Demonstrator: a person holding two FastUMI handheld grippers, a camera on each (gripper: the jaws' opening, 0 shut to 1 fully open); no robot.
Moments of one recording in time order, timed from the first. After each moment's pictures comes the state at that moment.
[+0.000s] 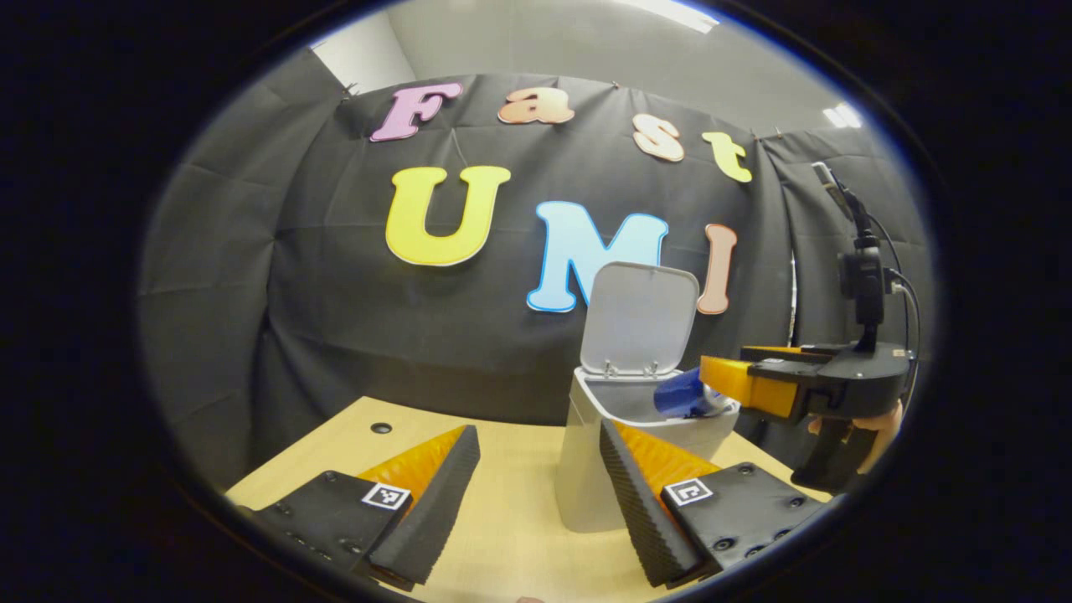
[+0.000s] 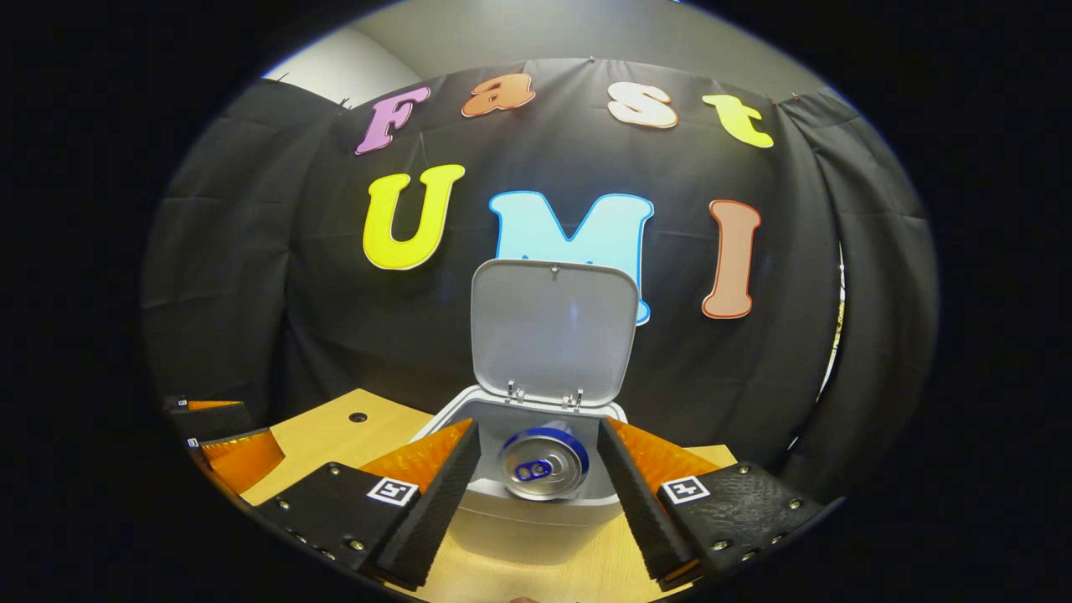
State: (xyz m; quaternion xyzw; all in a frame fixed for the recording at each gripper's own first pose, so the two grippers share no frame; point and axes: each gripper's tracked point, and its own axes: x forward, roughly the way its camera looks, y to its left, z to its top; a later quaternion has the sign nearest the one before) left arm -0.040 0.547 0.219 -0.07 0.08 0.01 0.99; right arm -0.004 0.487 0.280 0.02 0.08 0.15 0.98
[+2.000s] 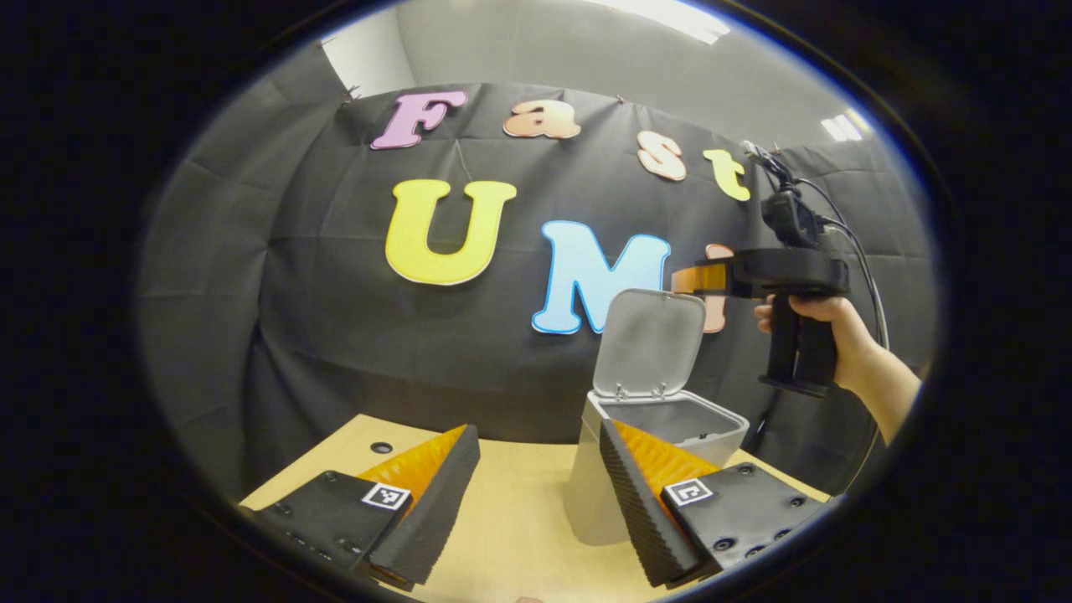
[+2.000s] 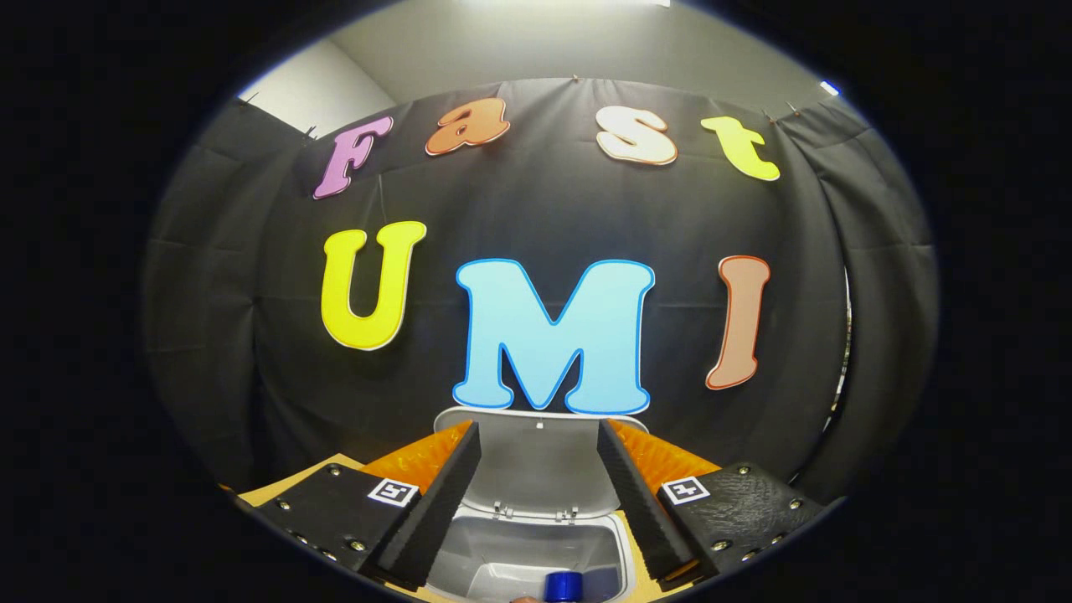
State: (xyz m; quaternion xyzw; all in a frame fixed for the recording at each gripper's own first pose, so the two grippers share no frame) left arm -0.024 0.595 0.236 -0.07 0.05 -0.02 1.00; right arm 0.106 0.498 0.405 0.04 0.01 0.12 0.99
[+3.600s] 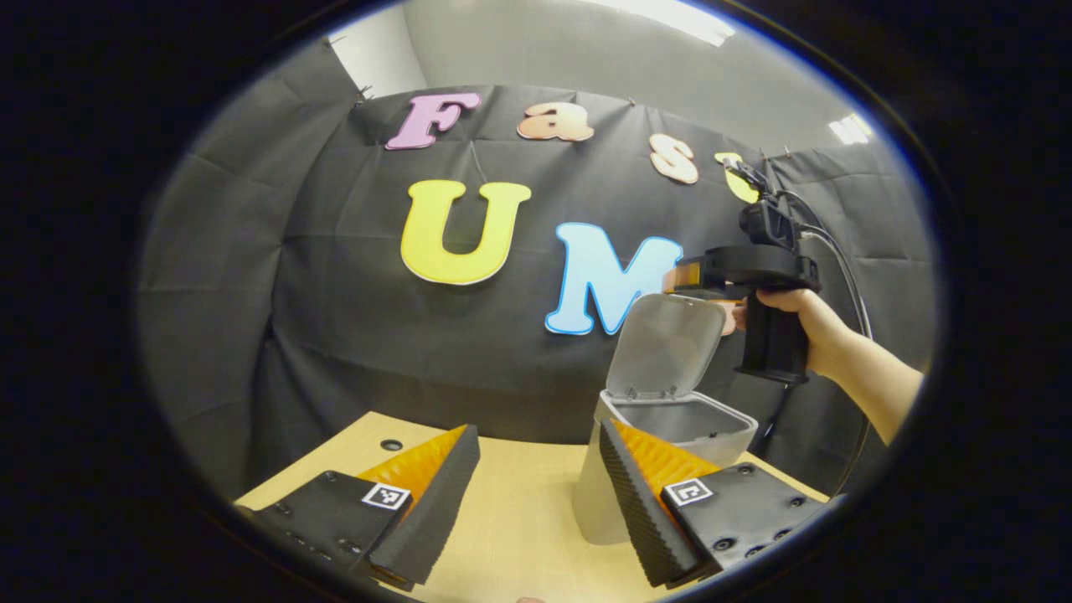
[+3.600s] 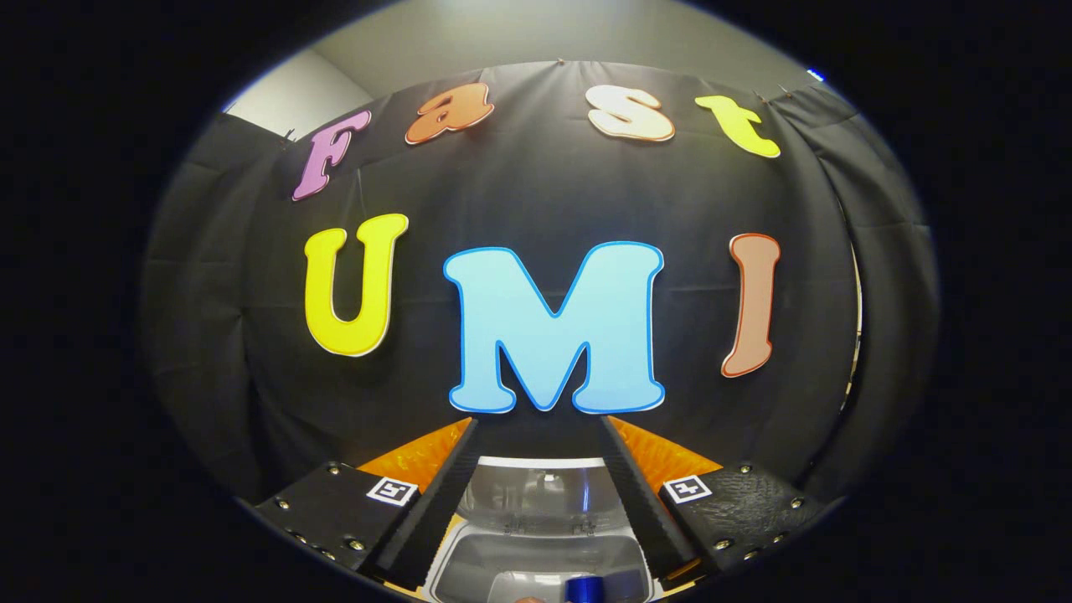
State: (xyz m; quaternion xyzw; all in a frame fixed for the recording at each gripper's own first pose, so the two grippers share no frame) left arm -0.035 0.603 0.232 -0.08 0.04 0.00 1.00; right arm 0.135 0.511 0.392 0.07 0.04 0.11 0.99
